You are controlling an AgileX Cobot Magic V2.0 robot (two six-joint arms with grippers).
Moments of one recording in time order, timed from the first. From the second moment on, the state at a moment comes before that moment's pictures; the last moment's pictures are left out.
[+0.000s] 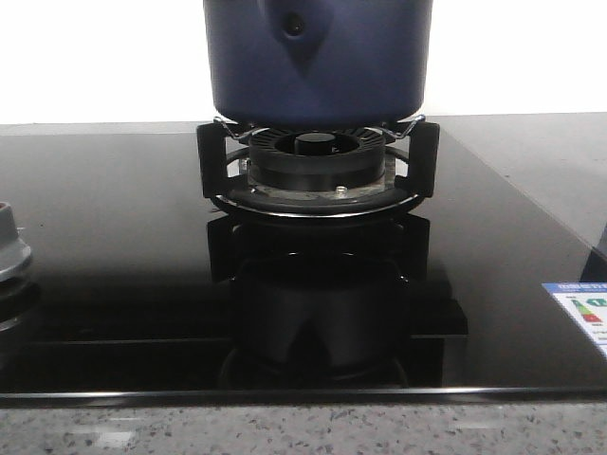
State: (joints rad) left arm -0.39 1.60 -1.27 -1.74 0.84 1.76; right arm -0.07 0.24 -0.50 -0.90 0.02 0.89
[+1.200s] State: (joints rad) left arm -0.39 1.66 -1.27 -1.75 0.80 1.81; right arm -0.07 0.24 -0.49 -0.89 0.02 0.90
